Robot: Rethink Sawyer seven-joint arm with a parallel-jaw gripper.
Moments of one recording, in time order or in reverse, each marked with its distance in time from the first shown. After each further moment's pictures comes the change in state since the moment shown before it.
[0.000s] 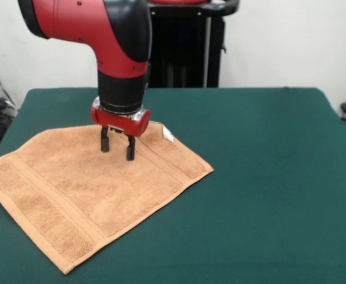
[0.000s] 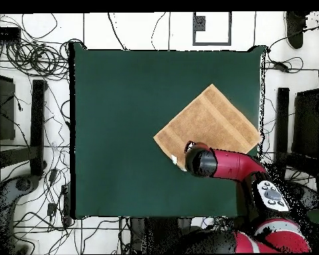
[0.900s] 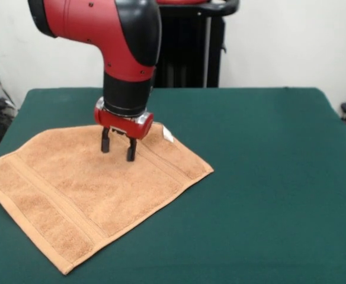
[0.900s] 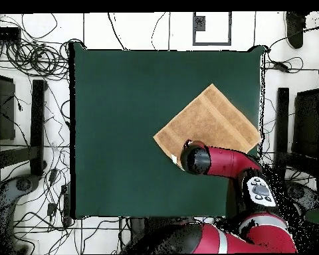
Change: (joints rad) arm 0.088 0.027 -0.084 -0.035 0.060 0.001 0.000
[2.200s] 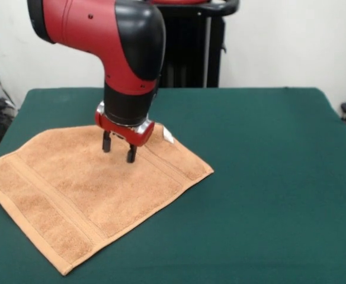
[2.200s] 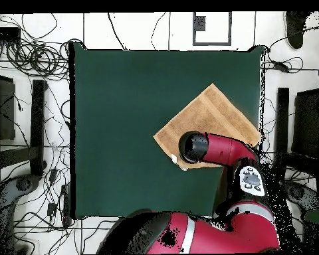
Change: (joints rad) arm 0.089 0.069 -0.089 -0.134 0.150 0.220 0.000
